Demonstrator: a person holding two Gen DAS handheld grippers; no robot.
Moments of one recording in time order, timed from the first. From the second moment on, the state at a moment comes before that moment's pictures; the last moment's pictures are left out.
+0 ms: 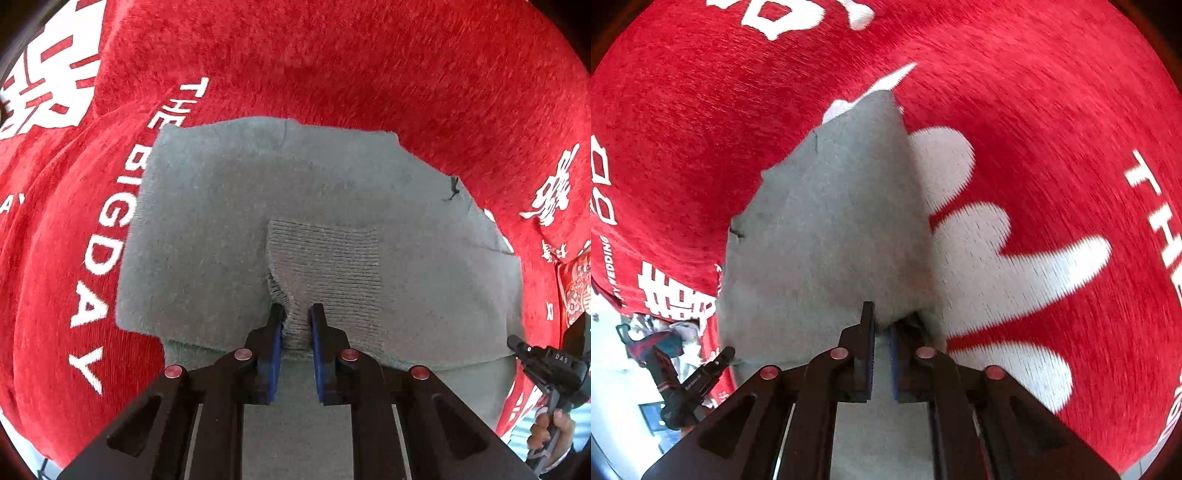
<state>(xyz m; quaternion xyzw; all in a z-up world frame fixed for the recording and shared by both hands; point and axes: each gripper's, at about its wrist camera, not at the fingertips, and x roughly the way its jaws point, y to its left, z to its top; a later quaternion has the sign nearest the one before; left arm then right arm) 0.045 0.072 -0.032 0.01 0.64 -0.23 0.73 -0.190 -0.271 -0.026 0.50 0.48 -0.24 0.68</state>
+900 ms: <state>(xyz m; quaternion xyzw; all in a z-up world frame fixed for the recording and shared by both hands) 0.040 0.020 -0.028 0.16 0.59 -0.20 0.77 -0.147 -0.337 -0.009 0.34 0.53 -0.31 0.71</state>
